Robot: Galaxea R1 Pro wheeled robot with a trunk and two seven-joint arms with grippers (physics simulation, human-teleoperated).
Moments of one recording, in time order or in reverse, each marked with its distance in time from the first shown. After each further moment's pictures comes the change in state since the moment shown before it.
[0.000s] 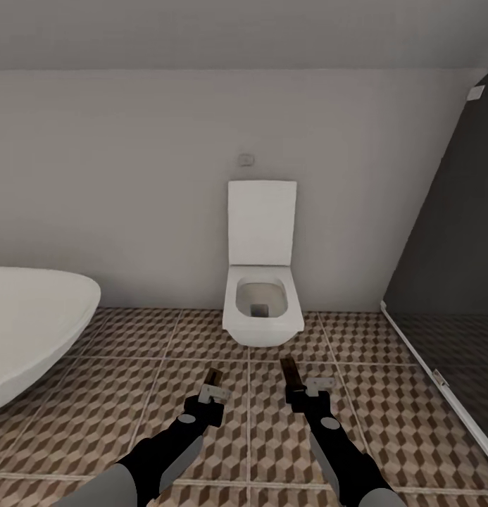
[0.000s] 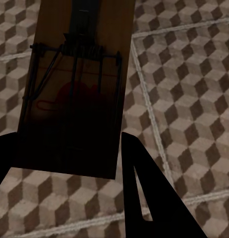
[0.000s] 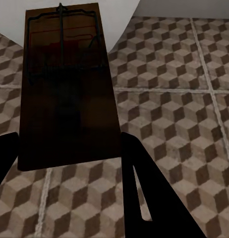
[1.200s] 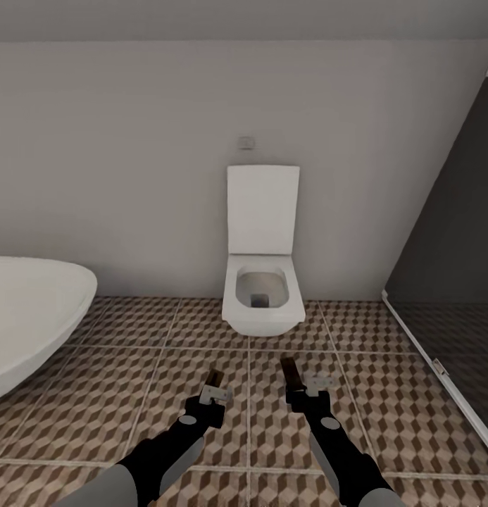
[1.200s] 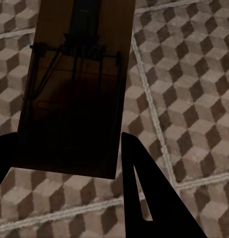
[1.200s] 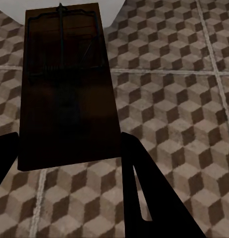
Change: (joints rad) left arm 0.000 0.000 -0.018 0.000 0.000 0.000 0.000; right arm 0.000 0.000 0.000 0.000 0.000 0.000 0.000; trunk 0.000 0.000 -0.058
